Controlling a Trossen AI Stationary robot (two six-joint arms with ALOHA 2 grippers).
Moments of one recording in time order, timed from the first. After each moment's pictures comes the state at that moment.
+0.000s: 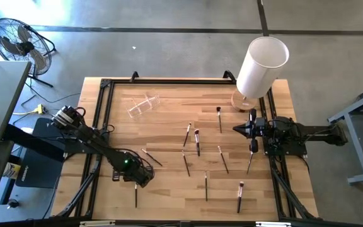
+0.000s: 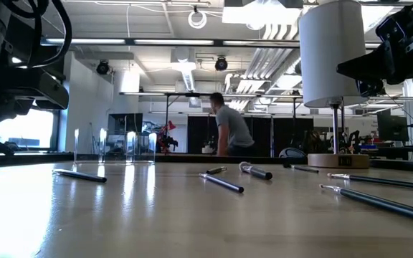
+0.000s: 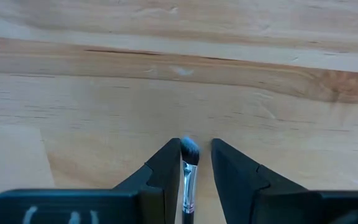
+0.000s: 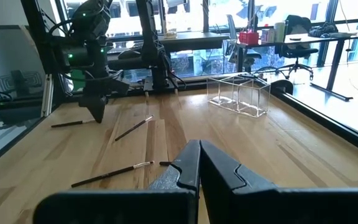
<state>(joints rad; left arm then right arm) -0.61 1.65 0.87 -0.64 0.10 -2.28 0.00 0.04 0.04 -0.05 0.10 0.09</state>
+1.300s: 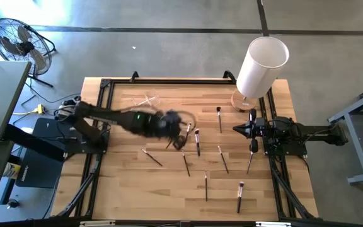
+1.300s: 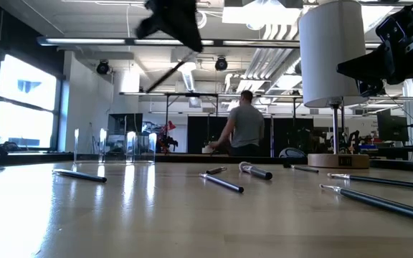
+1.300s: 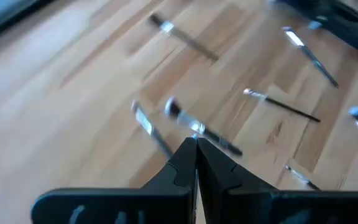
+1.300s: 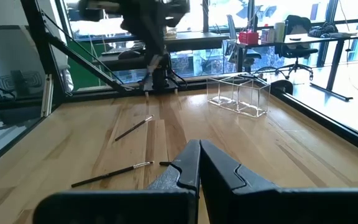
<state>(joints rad) -0.11 1.61 1.46 -0.70 -0.39 -0.65 0.00 0.04 0.04 -0.05 0.10 0.09</state>
